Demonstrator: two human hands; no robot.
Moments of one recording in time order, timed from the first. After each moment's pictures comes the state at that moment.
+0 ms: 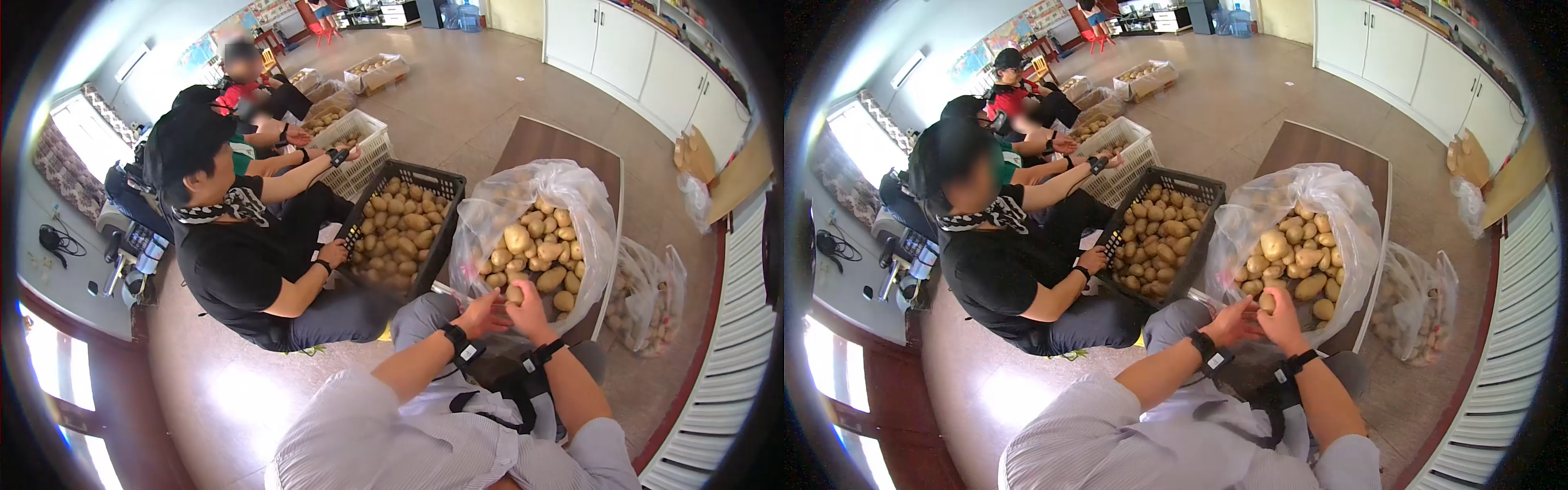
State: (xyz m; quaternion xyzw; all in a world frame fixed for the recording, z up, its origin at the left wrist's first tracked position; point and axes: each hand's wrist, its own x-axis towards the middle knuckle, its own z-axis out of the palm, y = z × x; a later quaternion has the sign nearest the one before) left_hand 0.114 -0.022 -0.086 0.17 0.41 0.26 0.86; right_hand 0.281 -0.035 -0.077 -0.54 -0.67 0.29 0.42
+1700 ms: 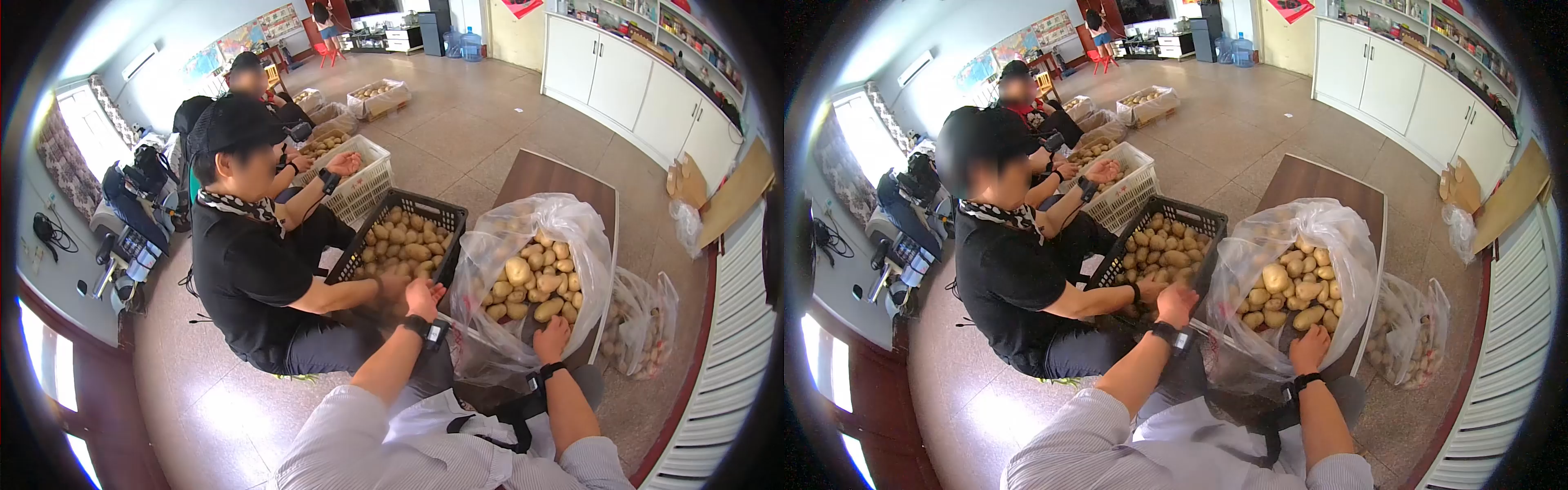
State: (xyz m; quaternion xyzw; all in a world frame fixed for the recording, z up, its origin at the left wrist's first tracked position) left_hand -0.007 0.079 -0.098 0.02 0.48 0.64 0.60; right_hand 0.325 -0.034 -0.120 -0.80 -0.55 0.07 0.21
